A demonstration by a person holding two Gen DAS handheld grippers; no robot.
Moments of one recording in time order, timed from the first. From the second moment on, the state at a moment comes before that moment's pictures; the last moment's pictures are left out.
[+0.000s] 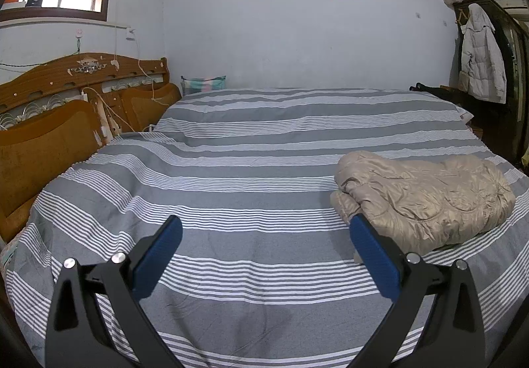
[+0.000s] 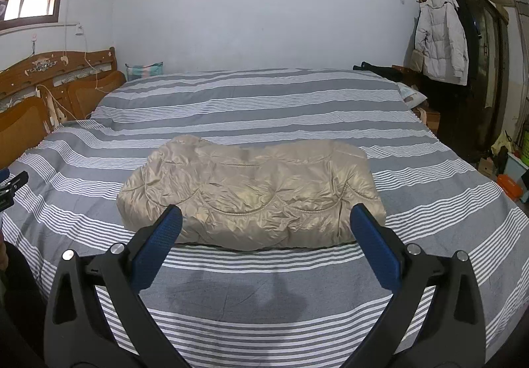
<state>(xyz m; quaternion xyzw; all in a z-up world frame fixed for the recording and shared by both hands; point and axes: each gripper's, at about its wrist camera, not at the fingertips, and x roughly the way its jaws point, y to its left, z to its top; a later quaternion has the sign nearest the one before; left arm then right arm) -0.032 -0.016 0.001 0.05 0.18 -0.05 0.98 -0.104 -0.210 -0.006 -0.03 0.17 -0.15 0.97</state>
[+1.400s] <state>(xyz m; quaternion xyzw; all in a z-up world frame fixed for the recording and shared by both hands) -0.036 -0.014 0.002 0.05 0.17 -0.05 0.98 -0.103 -0.206 -0.006 -0.03 0.17 -0.15 0.97</state>
